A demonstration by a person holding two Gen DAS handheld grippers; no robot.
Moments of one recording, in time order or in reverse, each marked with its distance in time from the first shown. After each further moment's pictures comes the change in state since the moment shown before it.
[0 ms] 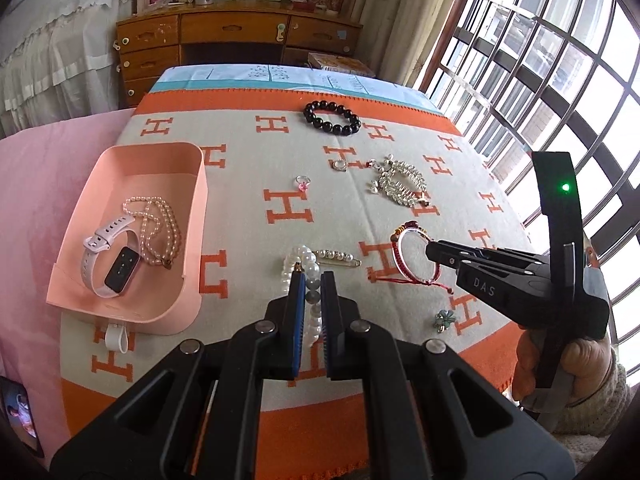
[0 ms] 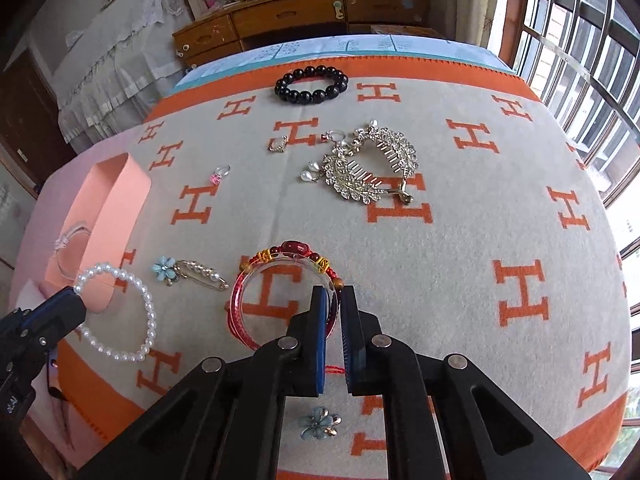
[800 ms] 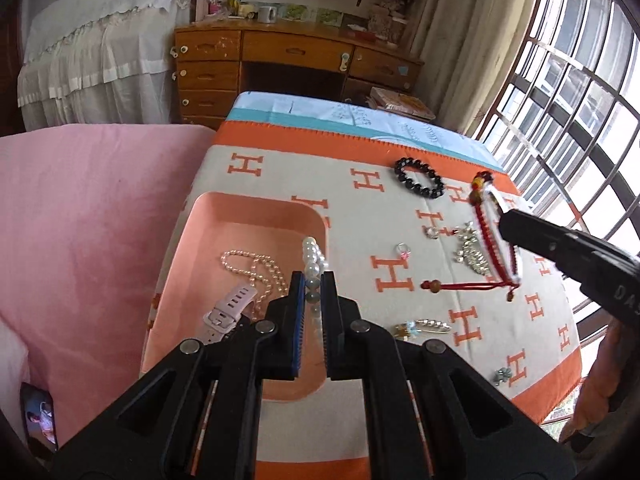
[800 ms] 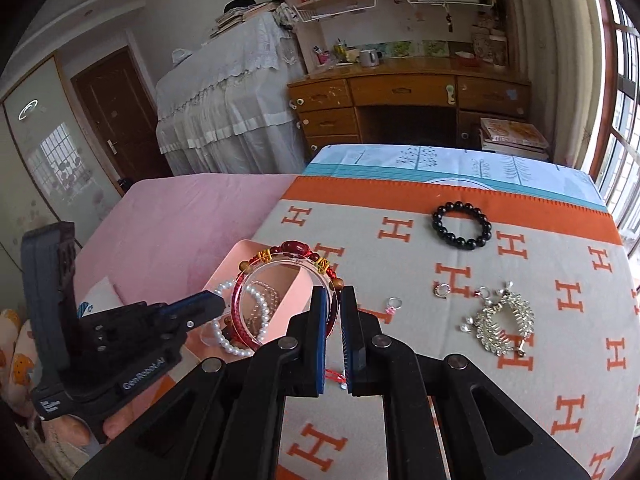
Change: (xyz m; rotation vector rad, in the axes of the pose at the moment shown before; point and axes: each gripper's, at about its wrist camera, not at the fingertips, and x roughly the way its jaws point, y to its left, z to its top) left arm -0.017 0.096 0.048 -0.121 -0.064 0.150; right arm -0.082 0.143 0.078 -0.223 -0.195 0.271
